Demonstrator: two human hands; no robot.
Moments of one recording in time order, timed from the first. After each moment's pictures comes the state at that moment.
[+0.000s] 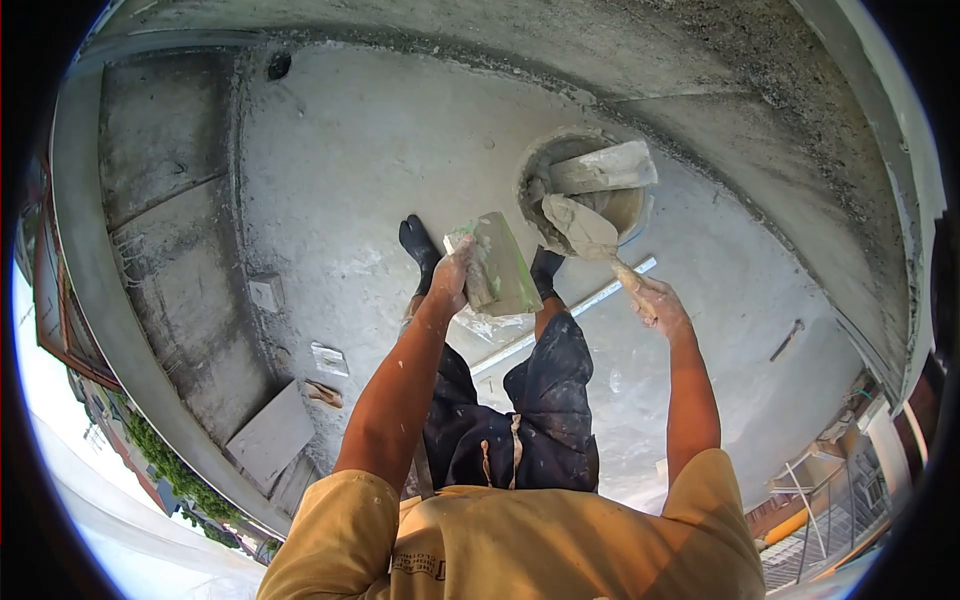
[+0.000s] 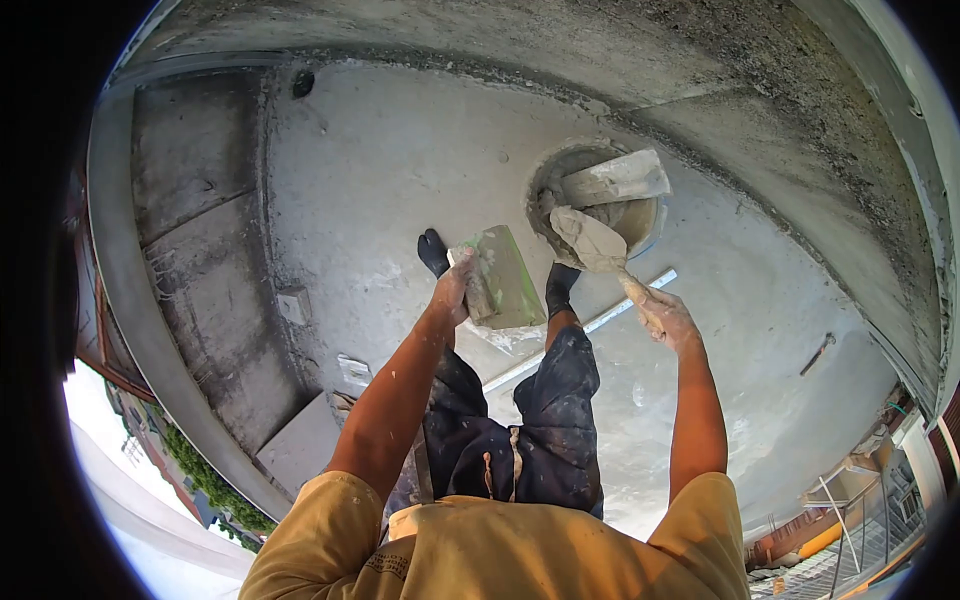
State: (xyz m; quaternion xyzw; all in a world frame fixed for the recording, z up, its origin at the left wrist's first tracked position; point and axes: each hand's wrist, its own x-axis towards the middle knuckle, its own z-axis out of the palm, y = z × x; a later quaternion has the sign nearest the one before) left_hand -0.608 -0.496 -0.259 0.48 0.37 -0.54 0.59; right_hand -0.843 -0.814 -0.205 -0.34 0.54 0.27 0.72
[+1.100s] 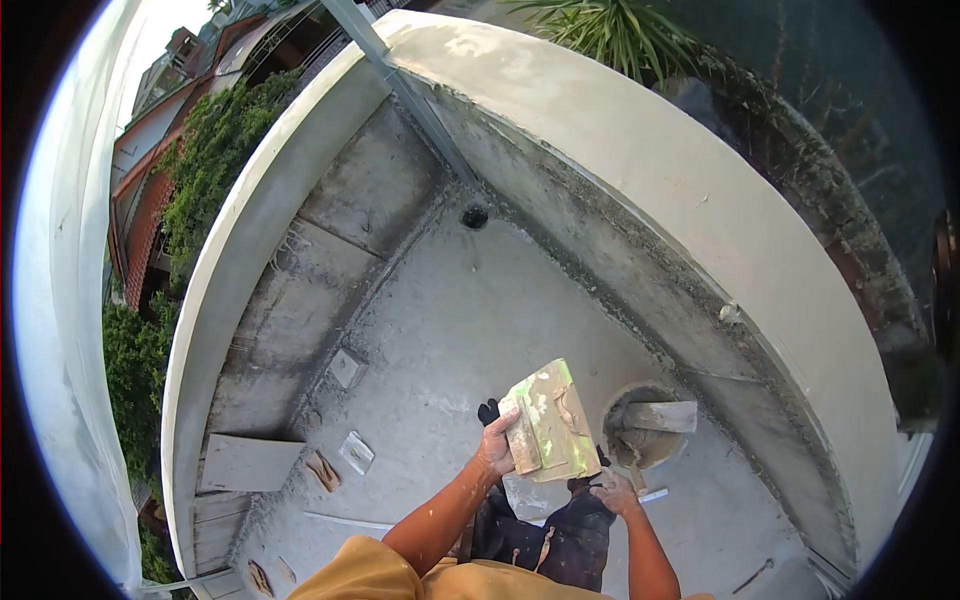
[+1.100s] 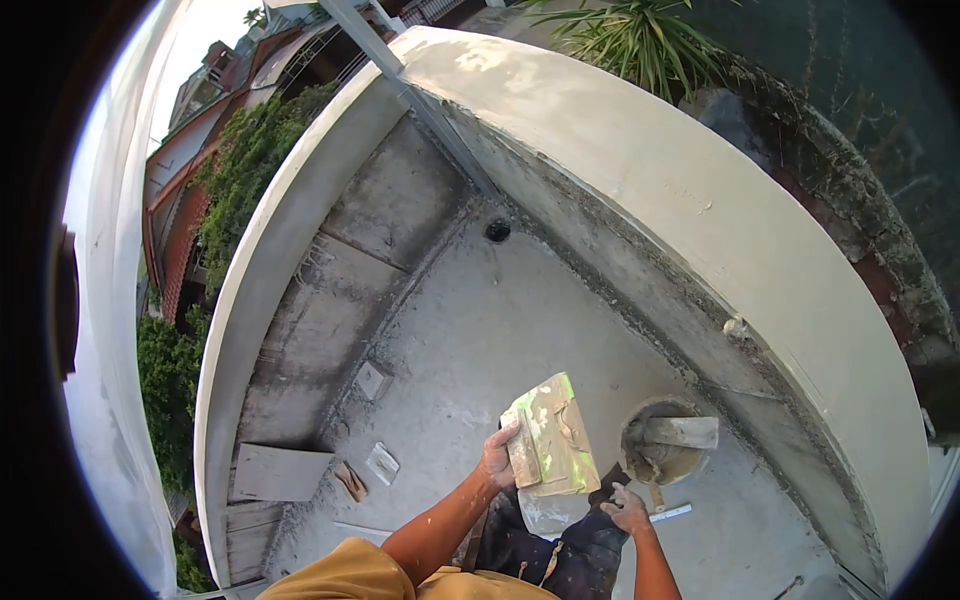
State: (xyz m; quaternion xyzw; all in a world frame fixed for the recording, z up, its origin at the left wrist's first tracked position) left_hand -0.529 -0.426 -0.025 0.17 0.29 -0.38 0.86; right_hand -0.728 -0.672 -0.124 -0.72 0.25 0.38 0.52
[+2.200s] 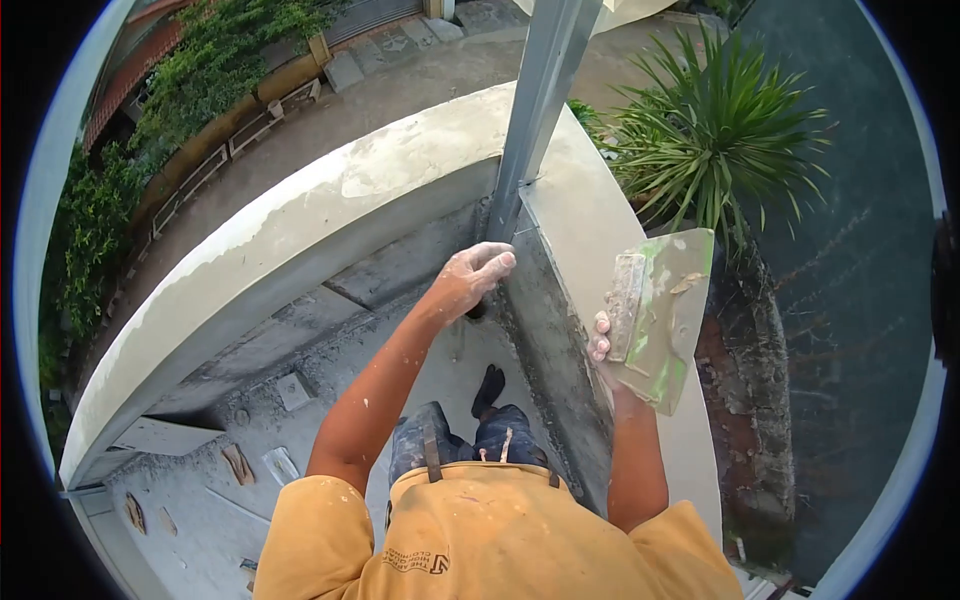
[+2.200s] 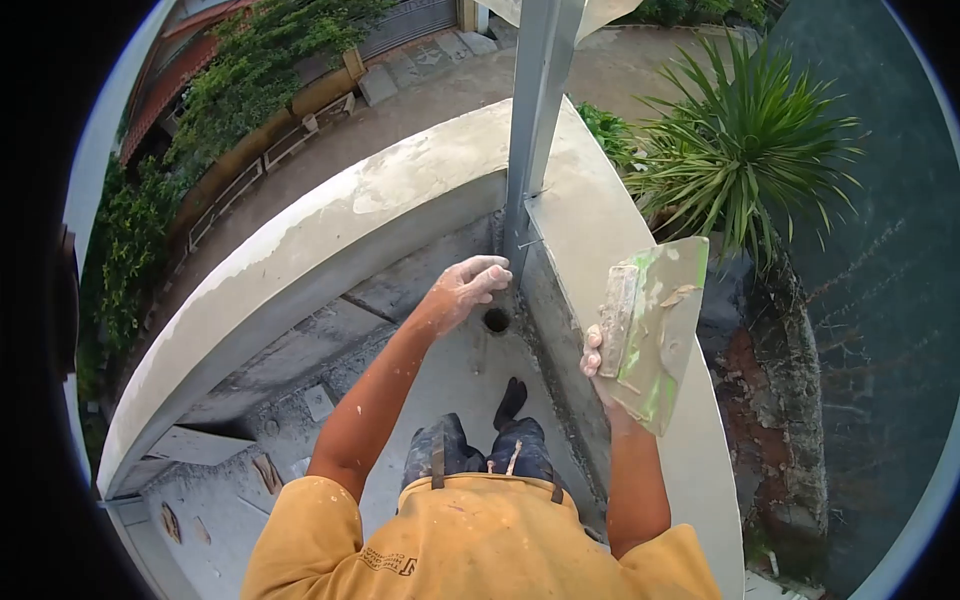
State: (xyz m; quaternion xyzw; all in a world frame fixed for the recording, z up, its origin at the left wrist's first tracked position) left_hand 0.107 -0.245 0.226 0.68 0.02 -0.18 0.71; right_hand 0.061 -0.532 0.221 -0.15 -0.06 0.24 0.96
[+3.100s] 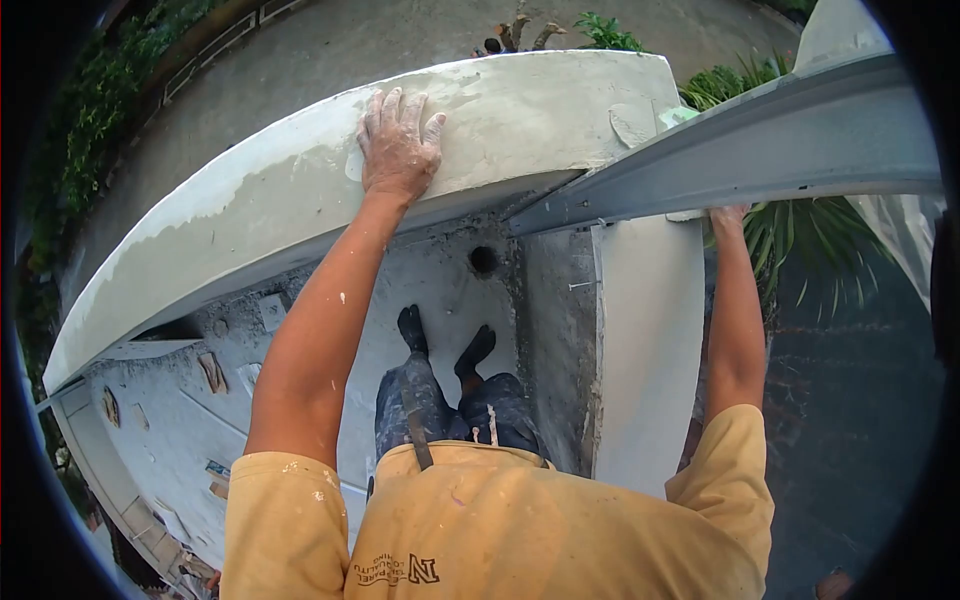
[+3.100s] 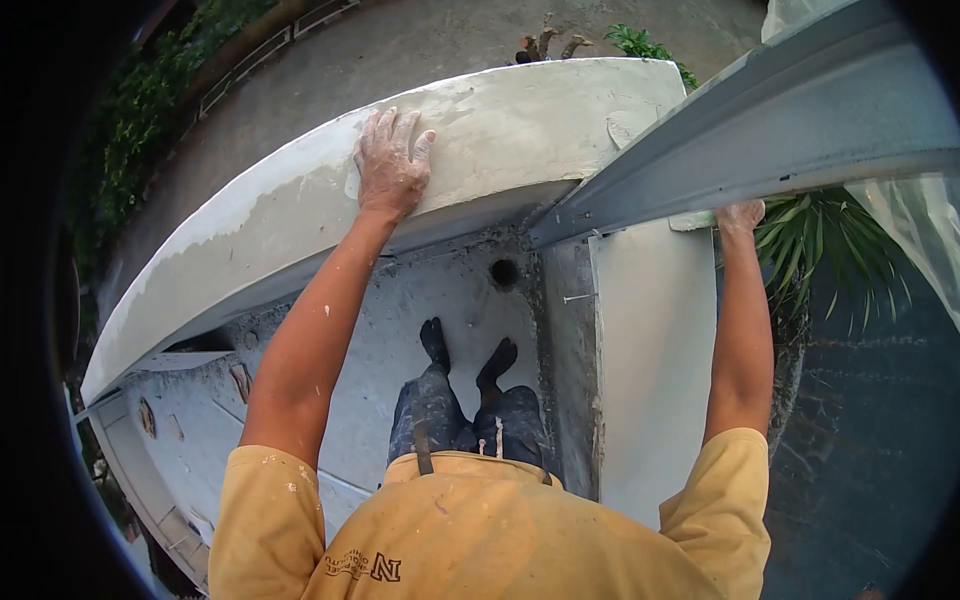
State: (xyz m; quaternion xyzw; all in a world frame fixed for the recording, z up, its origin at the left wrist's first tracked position) left_hand 0.291 -0.076 0.130 0.95 0.22 0.15 0.14; right_hand 0.507 -0.522 0.155 -1.00 -0.03 -0.05 -0.03
